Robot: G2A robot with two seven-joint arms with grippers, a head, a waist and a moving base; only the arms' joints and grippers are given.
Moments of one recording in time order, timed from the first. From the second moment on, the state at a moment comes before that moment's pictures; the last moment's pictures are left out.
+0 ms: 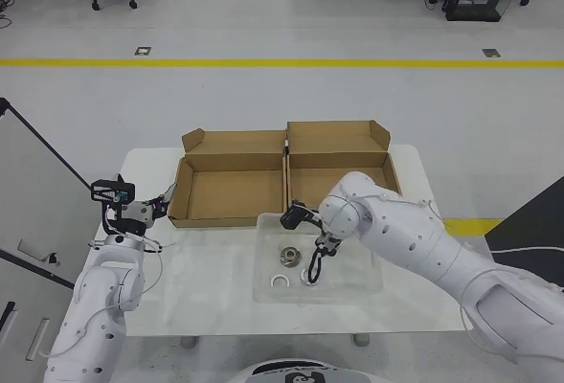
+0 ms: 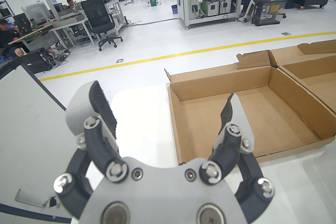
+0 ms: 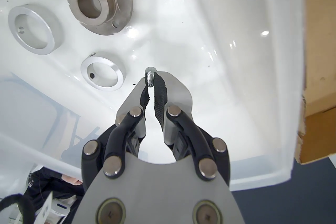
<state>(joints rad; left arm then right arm) 1.73 -1.15 -1.60 -1.80 1.33 0.00 0.00 -0.73 -1.17 0.49 -1.46 -0.62 -0.03 1.54</state>
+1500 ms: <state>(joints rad) 1.73 -1.15 -1.60 -1.80 1.33 0.00 0.00 -0.92 -0.85 1.03 -1.69 0.61 -0.36 1.47</state>
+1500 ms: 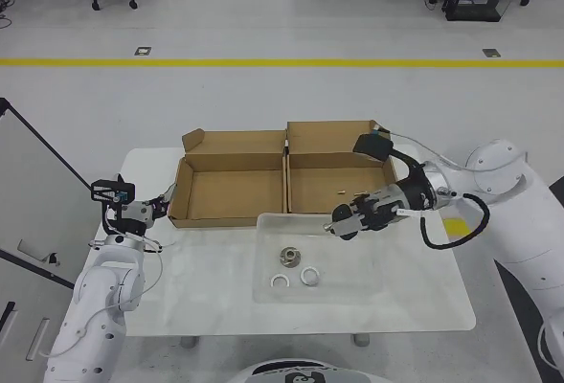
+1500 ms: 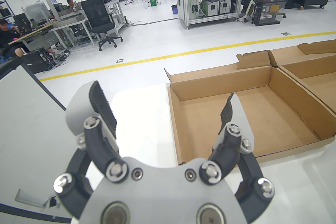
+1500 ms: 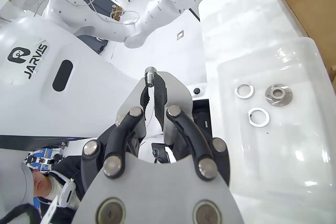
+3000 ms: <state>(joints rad) 1.73 -1.15 -1.60 -1.80 1.33 0.00 0.00 -0.95 -1.00 1.00 -1.67 1.68 -0.17 1.52</state>
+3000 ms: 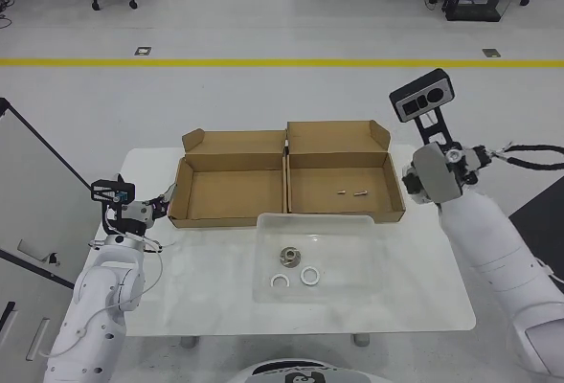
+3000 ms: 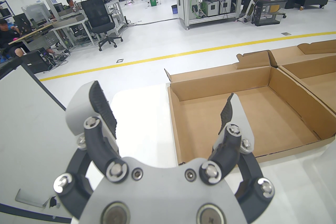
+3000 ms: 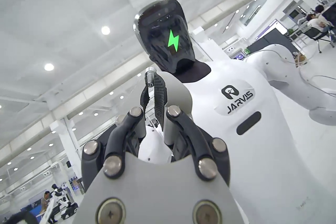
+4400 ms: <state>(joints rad) 1.73 -1.15 -1.60 -1.80 1.33 0.00 0.00 -1.02 -1.11 1.09 -1.62 1.75 -0.07 1.48</state>
